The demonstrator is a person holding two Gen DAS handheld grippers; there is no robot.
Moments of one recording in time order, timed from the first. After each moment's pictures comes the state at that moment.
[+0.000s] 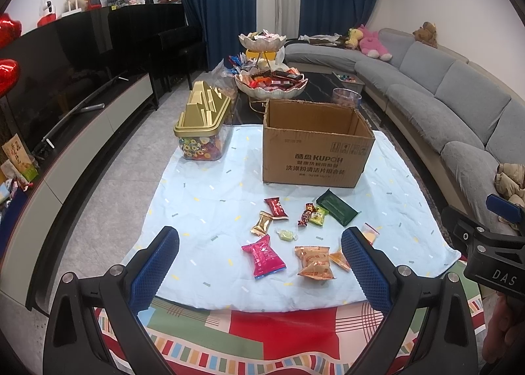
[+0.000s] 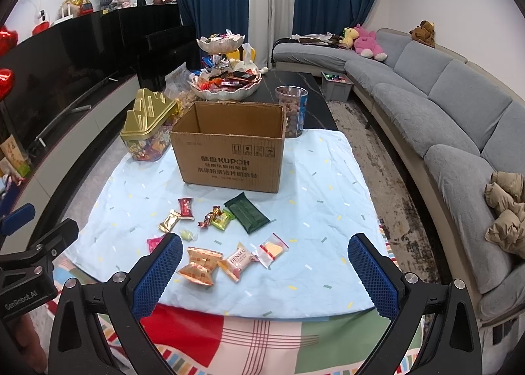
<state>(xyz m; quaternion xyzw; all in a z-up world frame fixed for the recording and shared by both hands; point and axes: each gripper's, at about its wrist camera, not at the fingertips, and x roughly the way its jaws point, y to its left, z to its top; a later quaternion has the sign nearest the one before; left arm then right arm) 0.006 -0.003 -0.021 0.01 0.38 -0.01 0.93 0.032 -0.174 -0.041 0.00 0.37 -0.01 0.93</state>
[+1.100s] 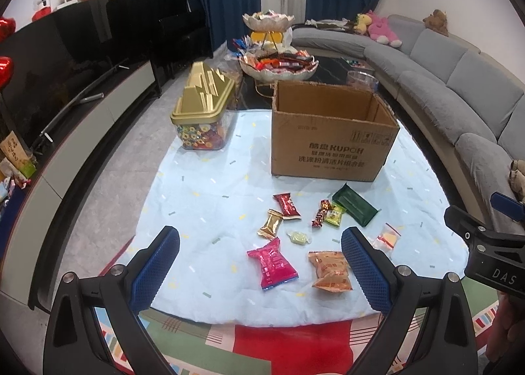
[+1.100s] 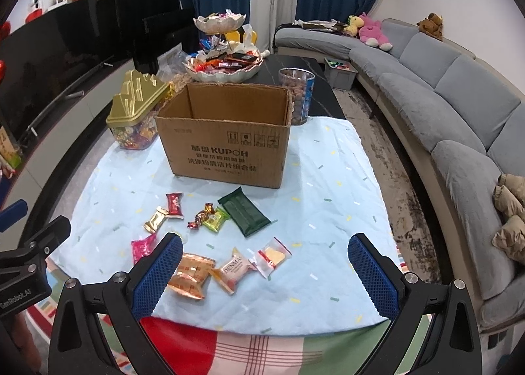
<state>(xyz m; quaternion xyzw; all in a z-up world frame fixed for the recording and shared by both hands) 0.056 0.004 -0.056 0.01 0.41 0.00 0.91 0.087 -0.177 -0.084 -0.01 0.41 -0.02 0.91</state>
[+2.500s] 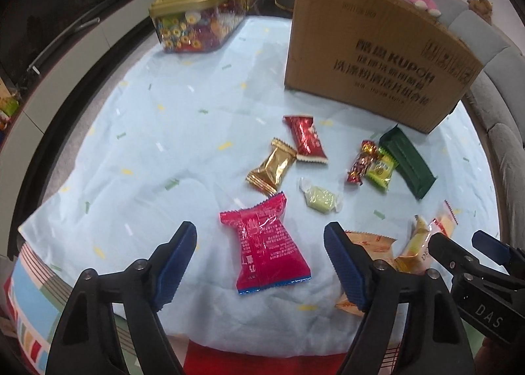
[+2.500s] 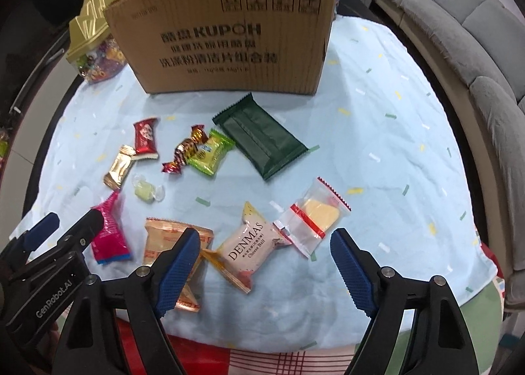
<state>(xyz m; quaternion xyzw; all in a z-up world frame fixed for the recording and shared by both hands) 0.130 0.001 -0.203 -0.04 0.54 0.04 0.84 0.168 -0.153 -0.228 0.03 0.56 -0.01 0.83</state>
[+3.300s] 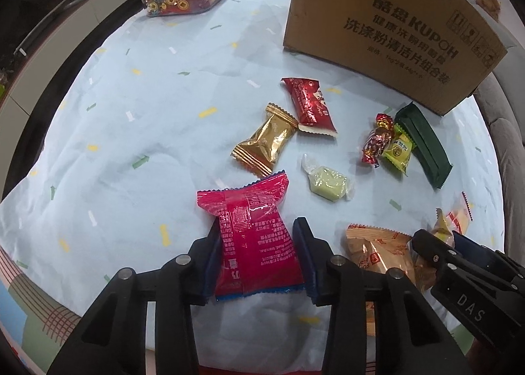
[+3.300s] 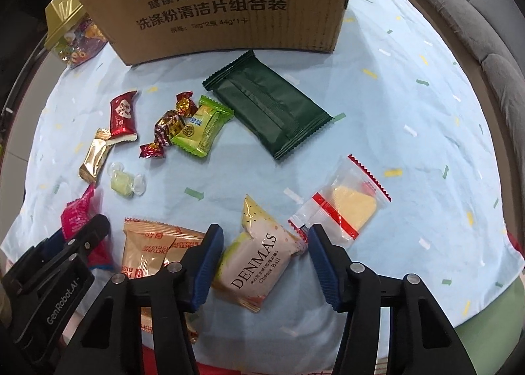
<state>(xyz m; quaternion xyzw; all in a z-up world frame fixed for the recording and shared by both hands) 0.153 0.003 -0.246 -0.06 0.58 0.03 0.81 0.188 -0.142 -0.272 0.04 0.60 0.00 0.80</state>
